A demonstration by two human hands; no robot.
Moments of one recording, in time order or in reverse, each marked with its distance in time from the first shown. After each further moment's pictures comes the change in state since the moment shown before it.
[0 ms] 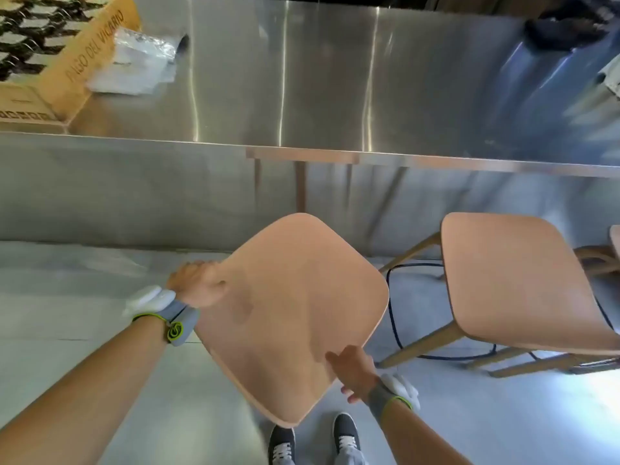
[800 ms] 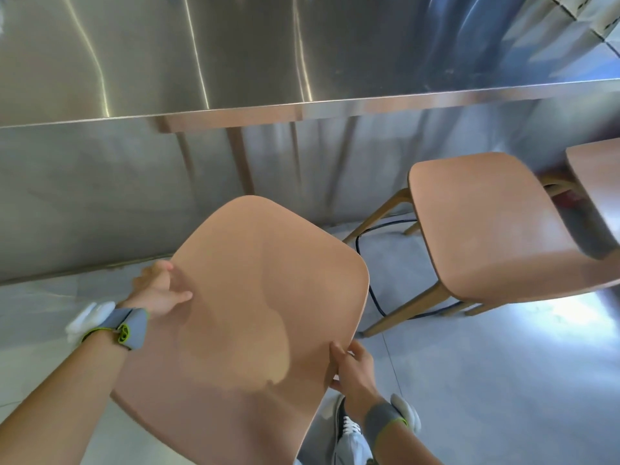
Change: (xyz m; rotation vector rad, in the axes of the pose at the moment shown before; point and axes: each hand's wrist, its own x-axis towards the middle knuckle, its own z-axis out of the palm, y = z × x) left_hand 0.140 -0.003 0.080 -0.330 -0.124 -0.047; right_hand 0.067 0.033 0.035 1.078 0.178 0.086
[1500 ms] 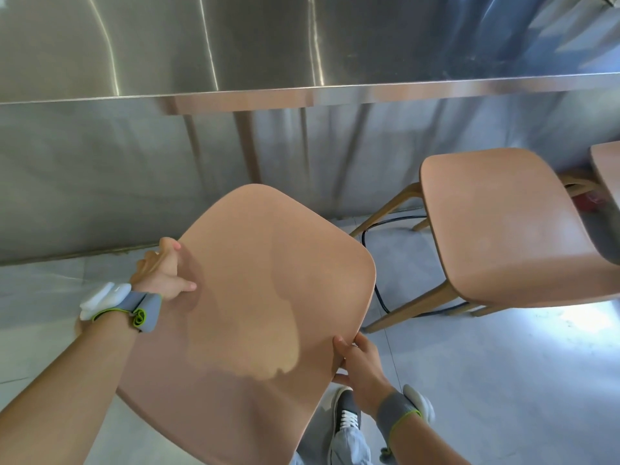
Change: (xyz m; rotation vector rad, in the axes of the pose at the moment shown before) left_hand -0.003 0.022 0.002 0.116 0.062 0.002; right_hand 0.011 -0.013 -0.015 -0.046 -0.143 0.019
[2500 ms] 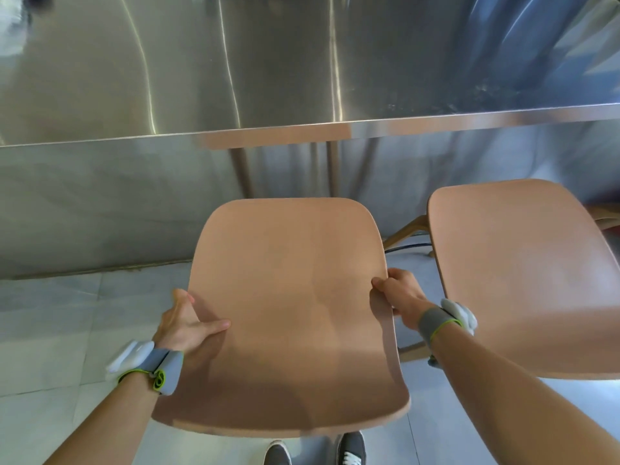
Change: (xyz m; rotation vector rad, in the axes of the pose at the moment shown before) left_hand -0.031 0.052 0.030 -0.286 0.002 -0.174; right_hand 0.105 -0.187 -0.045 -0.477 0.091 -0.210
